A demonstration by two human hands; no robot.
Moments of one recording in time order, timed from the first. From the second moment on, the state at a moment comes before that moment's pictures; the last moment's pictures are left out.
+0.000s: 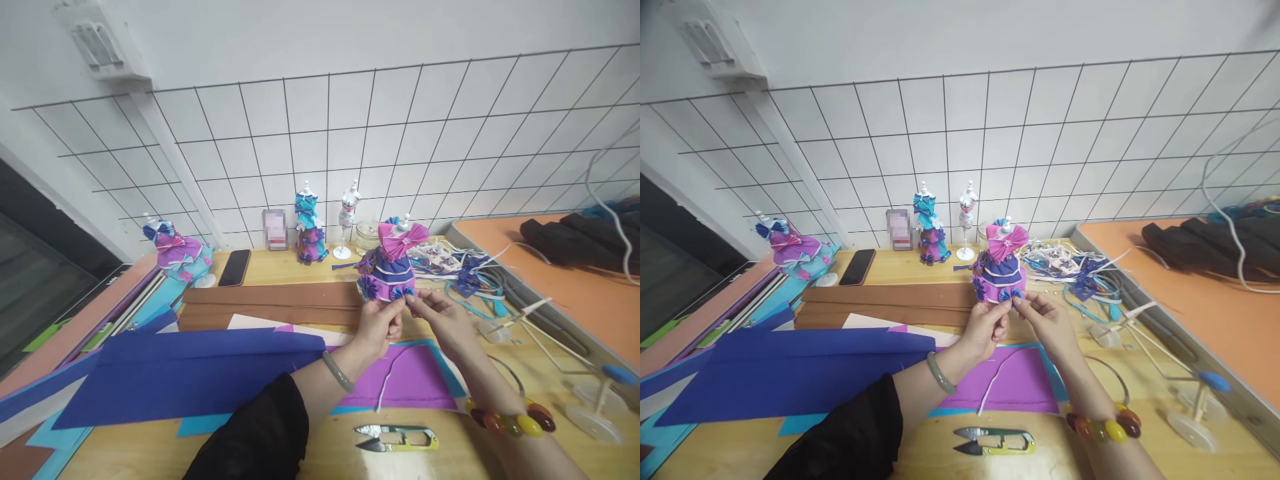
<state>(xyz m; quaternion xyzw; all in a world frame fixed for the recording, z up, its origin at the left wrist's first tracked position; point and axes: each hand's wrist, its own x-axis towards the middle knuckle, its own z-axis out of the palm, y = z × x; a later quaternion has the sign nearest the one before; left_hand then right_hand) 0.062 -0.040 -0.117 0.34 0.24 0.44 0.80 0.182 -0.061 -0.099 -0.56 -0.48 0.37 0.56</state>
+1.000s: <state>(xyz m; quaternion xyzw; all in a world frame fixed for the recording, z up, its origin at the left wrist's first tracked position) 0.065 -0.038 -0.119 0.33 0.25 0.45 0.79 0.176 -0.060 -0.099 -0.56 -0.48 0.36 0.58</state>
